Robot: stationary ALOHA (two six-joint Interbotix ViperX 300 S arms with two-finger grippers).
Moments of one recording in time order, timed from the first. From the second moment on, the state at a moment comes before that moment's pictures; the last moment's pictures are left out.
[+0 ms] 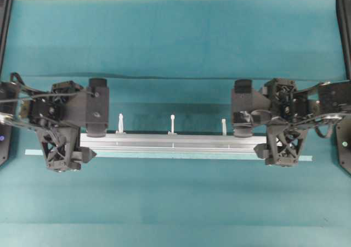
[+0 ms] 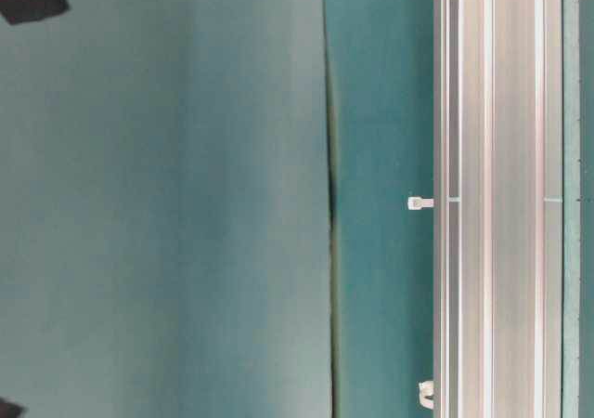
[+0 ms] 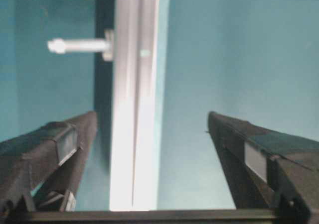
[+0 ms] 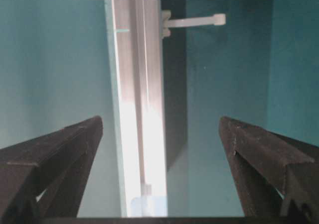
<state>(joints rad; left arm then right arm) -0.04 -0.34 0.72 0.02 0.76 -0.11 0.01 -0.26 0.70 -0.03 0.84 0.07</state>
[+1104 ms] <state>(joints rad) -0.01 -0.10 0.77 0.02 0.57 -0.11 0.03 -0.05 0.77 -0.03 0.60 0.06</state>
